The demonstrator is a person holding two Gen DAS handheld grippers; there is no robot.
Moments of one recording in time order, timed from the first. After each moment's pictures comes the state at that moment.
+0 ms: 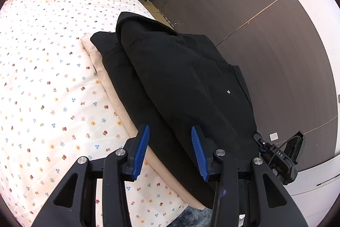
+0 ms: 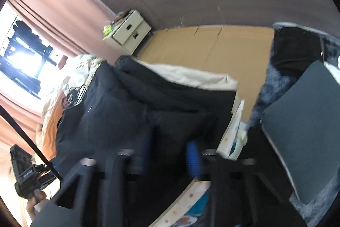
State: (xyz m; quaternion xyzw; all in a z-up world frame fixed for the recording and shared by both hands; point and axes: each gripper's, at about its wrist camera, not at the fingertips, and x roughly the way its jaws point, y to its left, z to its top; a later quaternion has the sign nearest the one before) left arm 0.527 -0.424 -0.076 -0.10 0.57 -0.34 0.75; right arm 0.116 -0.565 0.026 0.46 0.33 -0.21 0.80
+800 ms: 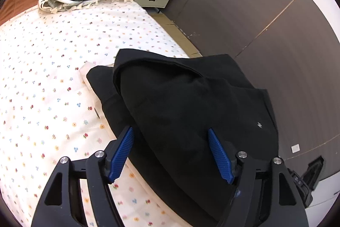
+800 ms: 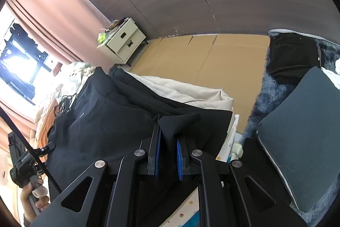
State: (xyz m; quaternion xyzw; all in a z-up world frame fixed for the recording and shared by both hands) left arm 0.573 -0.465 -0.089 -0.05 0.53 -0.28 0.80; right arm 0.148 -0.562 -0.004 0.44 0.31 -0.24 0.80
